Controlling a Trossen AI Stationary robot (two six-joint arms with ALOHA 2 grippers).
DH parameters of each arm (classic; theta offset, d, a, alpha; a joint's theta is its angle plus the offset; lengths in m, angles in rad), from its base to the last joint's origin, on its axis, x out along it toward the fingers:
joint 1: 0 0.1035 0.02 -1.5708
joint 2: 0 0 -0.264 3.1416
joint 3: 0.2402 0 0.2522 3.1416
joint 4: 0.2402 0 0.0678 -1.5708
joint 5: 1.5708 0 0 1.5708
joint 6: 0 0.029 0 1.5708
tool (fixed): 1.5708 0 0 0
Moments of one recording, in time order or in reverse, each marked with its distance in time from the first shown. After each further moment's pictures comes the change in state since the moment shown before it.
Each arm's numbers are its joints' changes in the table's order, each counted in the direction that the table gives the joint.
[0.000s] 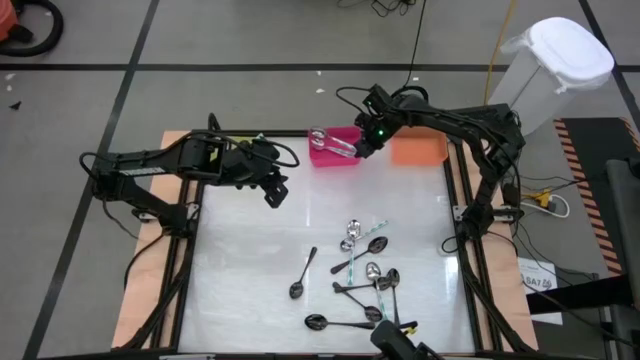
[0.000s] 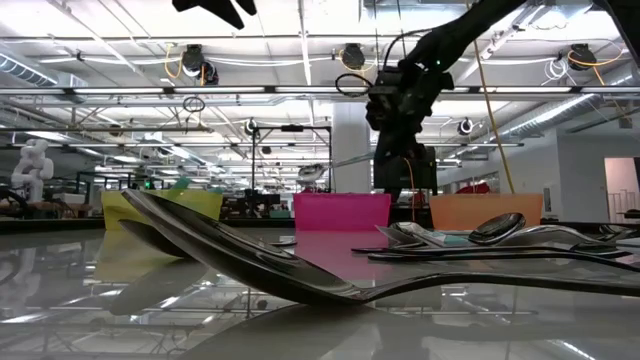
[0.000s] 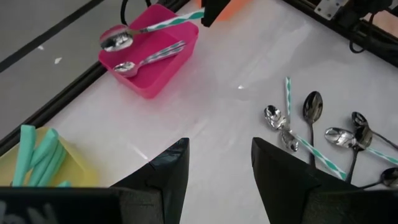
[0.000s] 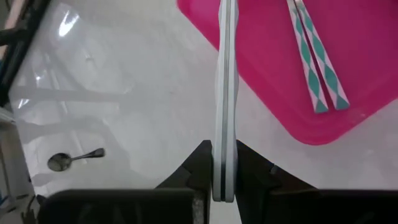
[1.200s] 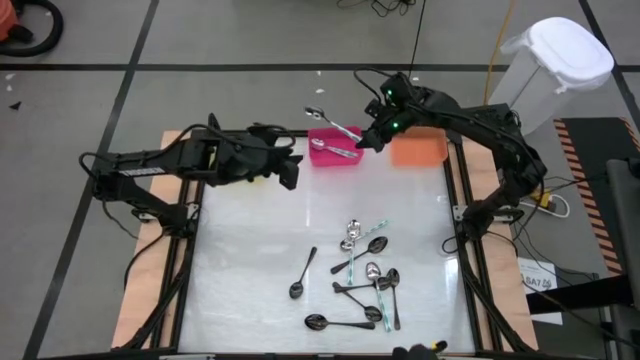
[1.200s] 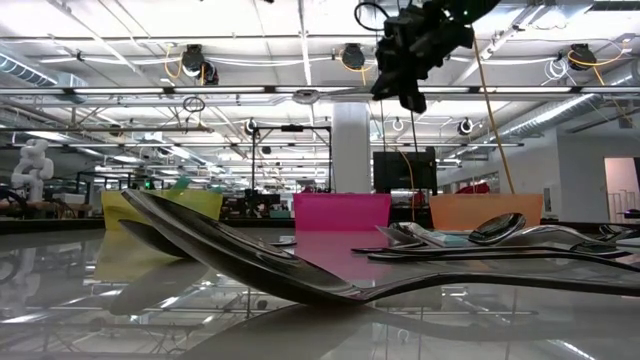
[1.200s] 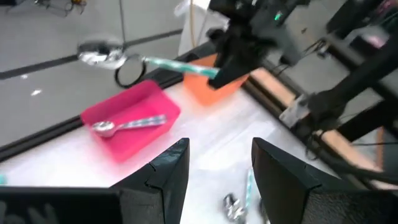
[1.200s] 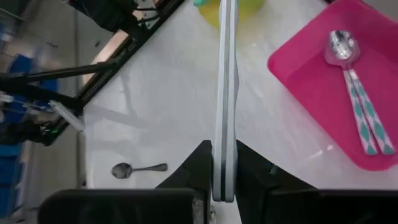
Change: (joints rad) left arm -0.002 0.000 0.001 -0.304 -0.155 -0.128; right arm 0.031 -0.246 0.000 -0.055 -0.106 0.077
